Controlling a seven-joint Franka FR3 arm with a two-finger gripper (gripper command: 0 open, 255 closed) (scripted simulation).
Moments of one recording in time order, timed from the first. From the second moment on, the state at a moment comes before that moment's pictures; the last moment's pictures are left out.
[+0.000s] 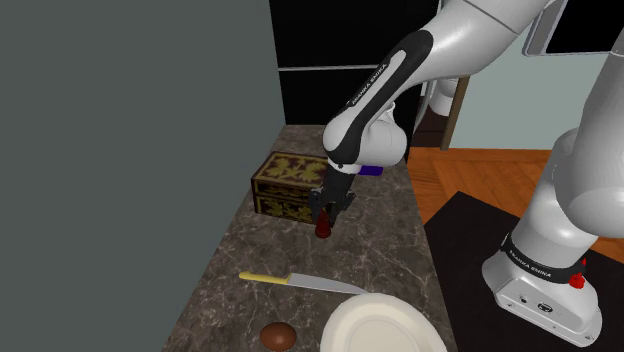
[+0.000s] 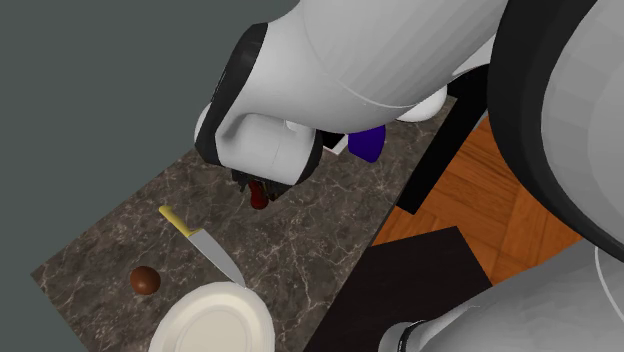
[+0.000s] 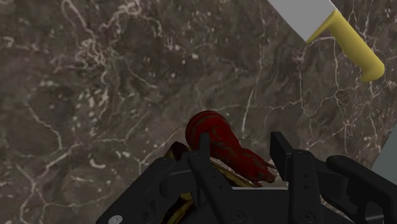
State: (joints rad) arm 0.29 0.08 0.24 -2.55 0.90 2.78 0.02
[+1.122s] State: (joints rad) arm 0.27 -0.07 0.22 -2.56 0.74 2.65 0.19
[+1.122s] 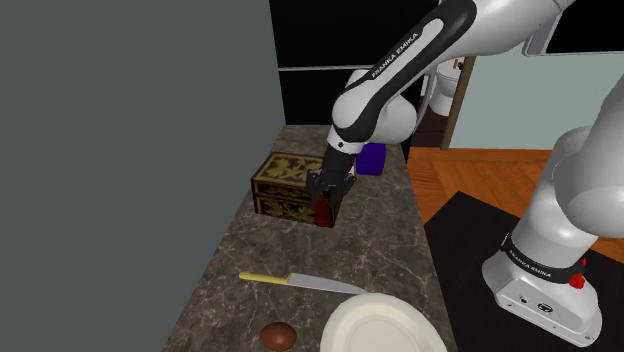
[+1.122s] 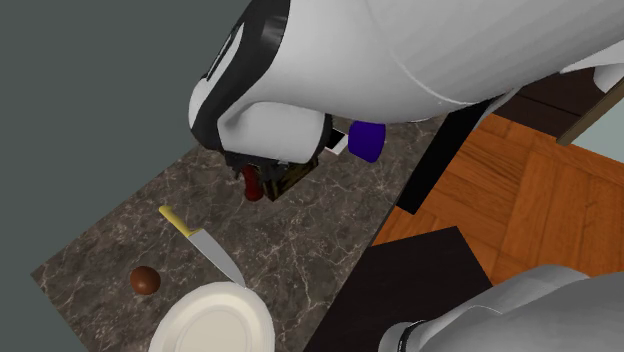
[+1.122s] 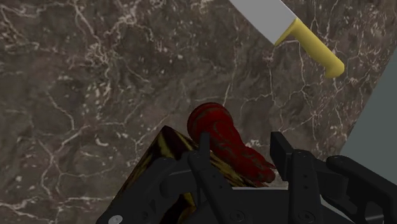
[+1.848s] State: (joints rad) arm 0.25 -0.20 0.21 -2.54 0.63 2.51 0.30
